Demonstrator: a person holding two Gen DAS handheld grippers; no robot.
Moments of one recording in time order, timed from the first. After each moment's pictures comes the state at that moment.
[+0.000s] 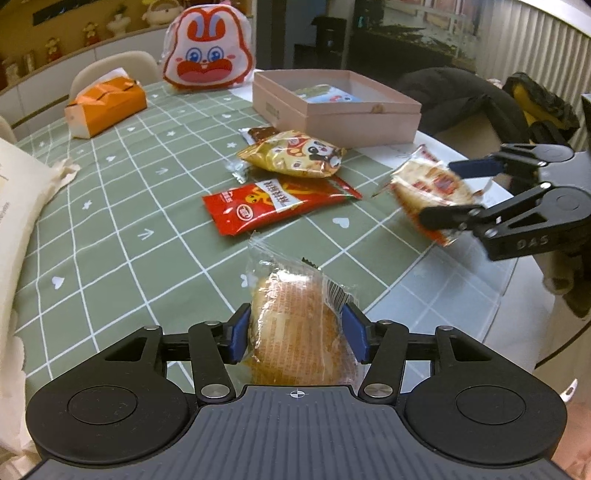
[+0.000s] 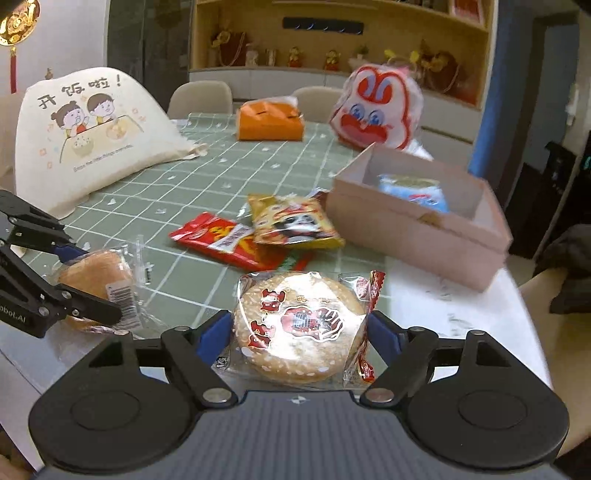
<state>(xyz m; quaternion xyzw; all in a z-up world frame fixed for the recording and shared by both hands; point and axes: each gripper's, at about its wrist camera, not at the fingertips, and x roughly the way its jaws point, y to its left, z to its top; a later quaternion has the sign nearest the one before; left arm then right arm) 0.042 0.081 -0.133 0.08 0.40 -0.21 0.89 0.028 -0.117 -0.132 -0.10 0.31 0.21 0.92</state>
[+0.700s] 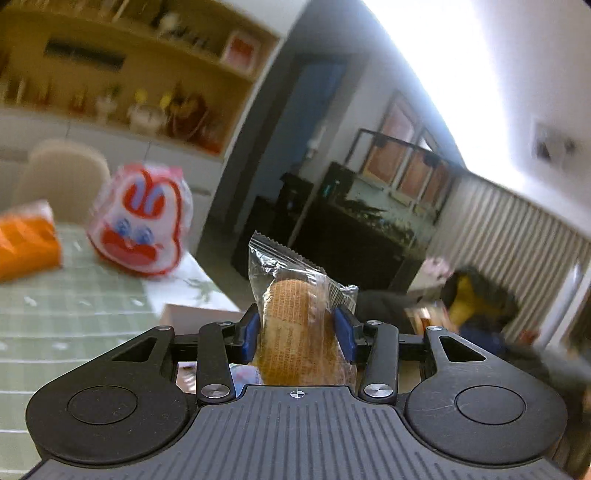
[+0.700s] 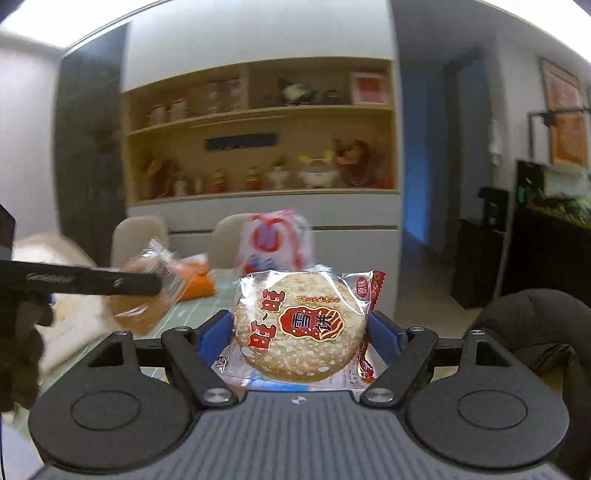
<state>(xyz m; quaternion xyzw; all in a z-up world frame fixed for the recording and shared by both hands) 0.205 0.004 -0.010 -0.17 0.21 -0.28 0.92 0.075 -0.249 0.008 0.02 0.17 0.13 0.98</state>
